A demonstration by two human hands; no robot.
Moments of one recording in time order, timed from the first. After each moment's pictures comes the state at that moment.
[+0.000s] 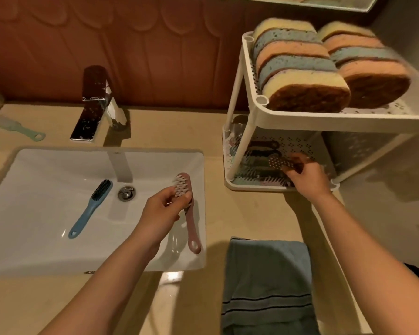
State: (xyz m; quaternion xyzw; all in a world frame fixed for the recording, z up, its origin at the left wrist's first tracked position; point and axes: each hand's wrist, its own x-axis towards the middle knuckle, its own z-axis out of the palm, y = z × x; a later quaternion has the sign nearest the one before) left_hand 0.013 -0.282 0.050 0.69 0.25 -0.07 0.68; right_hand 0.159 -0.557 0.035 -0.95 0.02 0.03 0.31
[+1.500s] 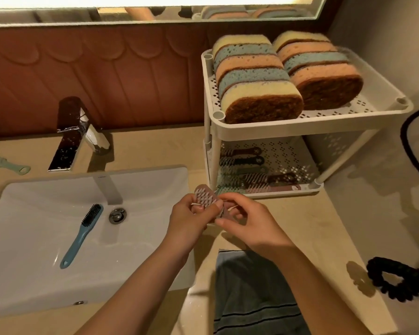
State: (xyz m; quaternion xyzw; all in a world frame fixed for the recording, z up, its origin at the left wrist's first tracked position) left_hand 0.041 -0.356 0.066 0.71 0.23 -0.09 0.67; right_hand 0.061 -0.500 0.067 -0.84 -0.12 0.19 0.50
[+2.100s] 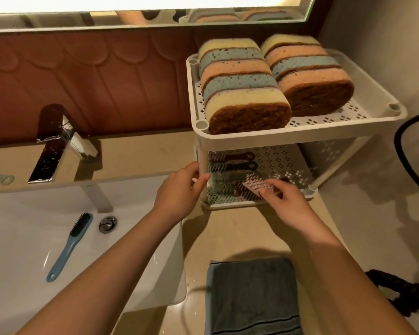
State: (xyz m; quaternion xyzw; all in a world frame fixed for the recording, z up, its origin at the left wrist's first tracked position) left_hand 0.116 -0.348 0.076 0.94 0.01 0.00 0.35; right_hand 0.128 -0.571 0.054 -0.89 0.01 0.13 0.44
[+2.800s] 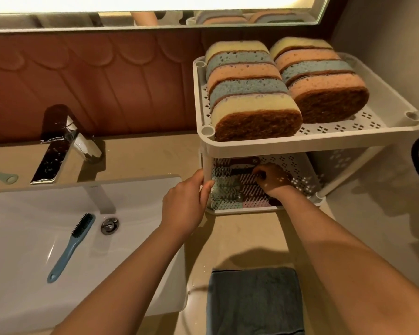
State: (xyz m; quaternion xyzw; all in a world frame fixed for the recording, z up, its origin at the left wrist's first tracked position) left_hand 0.113 -0.353 0.052 0.96 -0.01 0.10 0.27; right_hand 0.234 -0.561 -0.006 -0.96 -0.06 0.12 0.24
